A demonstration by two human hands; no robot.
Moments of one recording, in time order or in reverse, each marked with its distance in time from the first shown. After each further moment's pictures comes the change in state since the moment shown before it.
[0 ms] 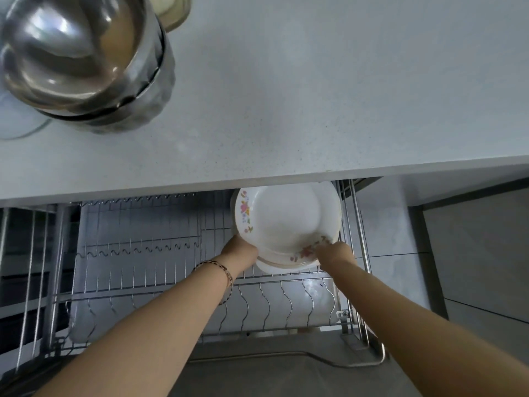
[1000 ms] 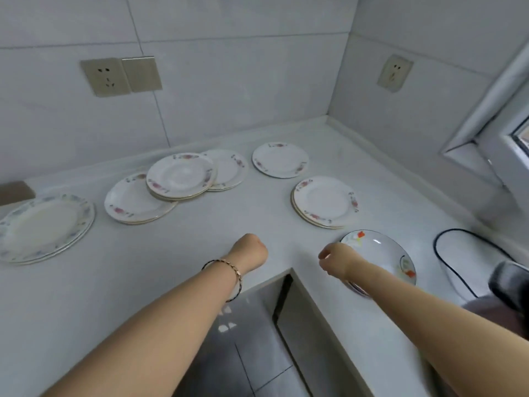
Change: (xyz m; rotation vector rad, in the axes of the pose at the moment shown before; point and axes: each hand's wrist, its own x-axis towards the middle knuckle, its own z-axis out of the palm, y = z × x) left_hand -0.266 0.504 0.206 0.299 0.006 0.629; right_hand -0.093 0.075 -0.588 -0.200 0.367 -0.320
